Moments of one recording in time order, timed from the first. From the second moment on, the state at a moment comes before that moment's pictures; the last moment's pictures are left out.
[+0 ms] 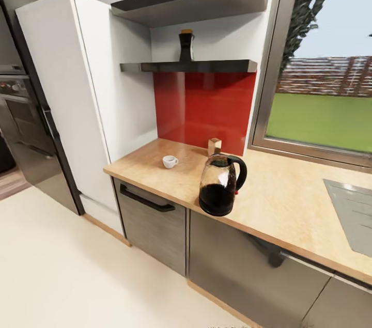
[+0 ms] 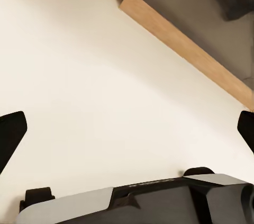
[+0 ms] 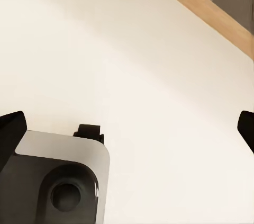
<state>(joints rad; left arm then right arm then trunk) -0.06 0.26 -0.55 -0.16 0.94 -0.43 -0.72 -0.08 -0.09 0.01 -0.26 0.11 -0.13 0.00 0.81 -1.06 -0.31</state>
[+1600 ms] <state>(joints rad) -0.06 0.26 -0.55 -0.16 0.94 -0.43 -0.72 -0.08 -0.09 0.01 -0.26 0.11 -0.13 0.00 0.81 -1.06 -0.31</state>
